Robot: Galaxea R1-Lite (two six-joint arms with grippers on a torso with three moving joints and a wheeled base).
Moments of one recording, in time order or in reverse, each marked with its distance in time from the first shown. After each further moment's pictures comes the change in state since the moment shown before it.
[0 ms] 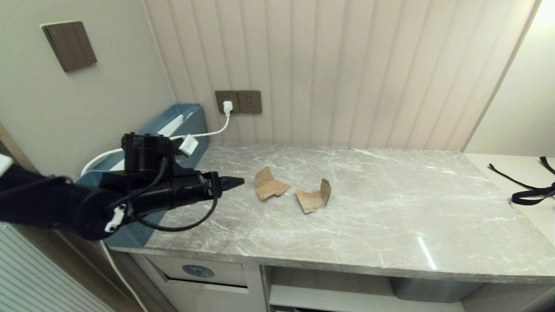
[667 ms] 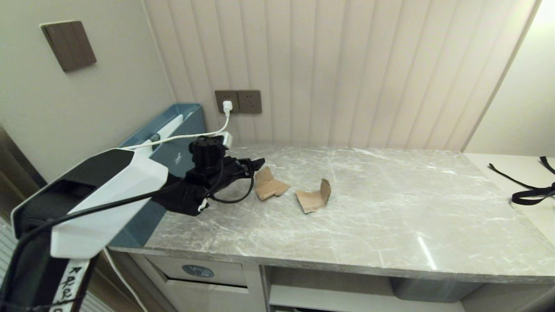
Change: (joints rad) left arm -0.023 0.539 -0.535 -0.257 0.134 0.062; right arm 0.000 0.000 0.000 0.000 0.000 -0.001
